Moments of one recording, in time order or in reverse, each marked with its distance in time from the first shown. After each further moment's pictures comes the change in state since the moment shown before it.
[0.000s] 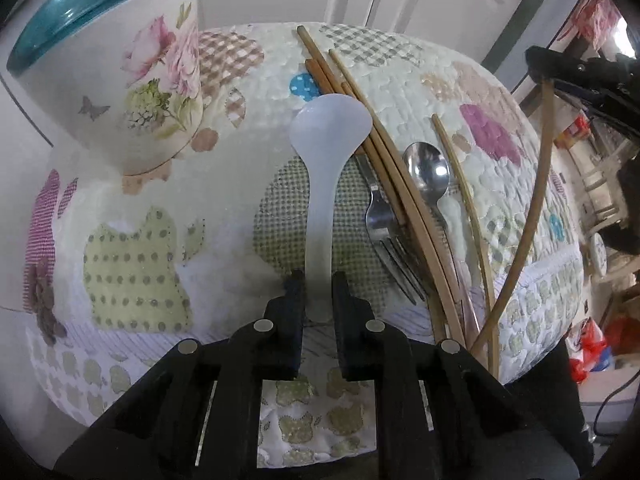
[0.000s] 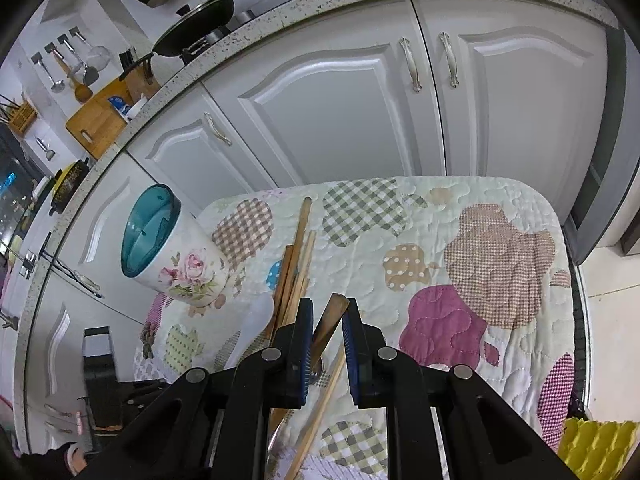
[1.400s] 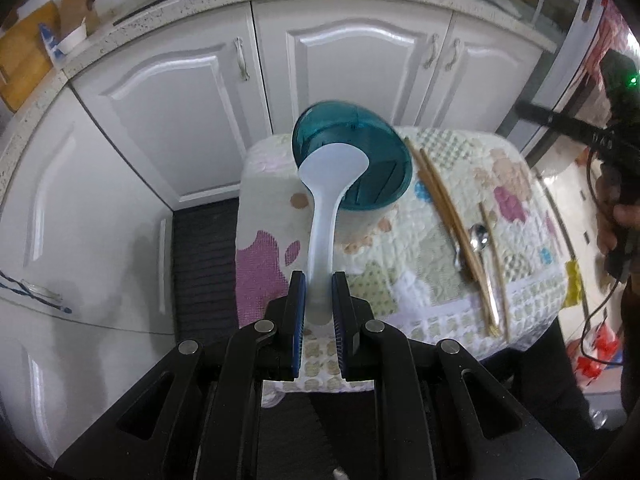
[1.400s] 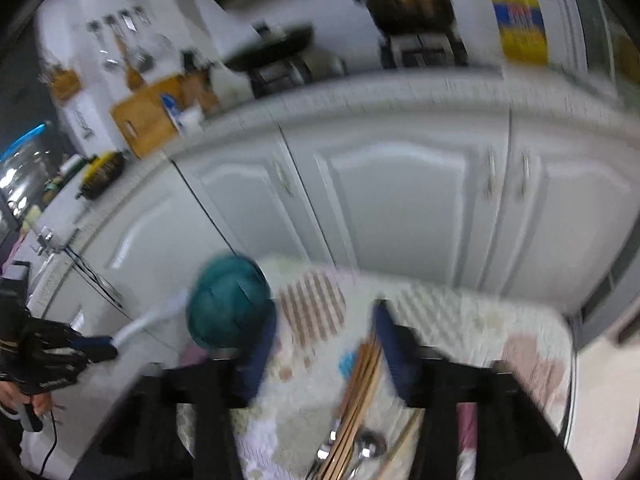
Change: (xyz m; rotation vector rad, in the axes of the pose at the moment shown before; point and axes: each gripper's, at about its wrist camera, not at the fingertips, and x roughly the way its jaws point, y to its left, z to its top) left arm -0.197 0.120 0.029 0.036 -0.066 0.163; right arm -0.010 0.099 0.073 -0.181 -0.082 0.039
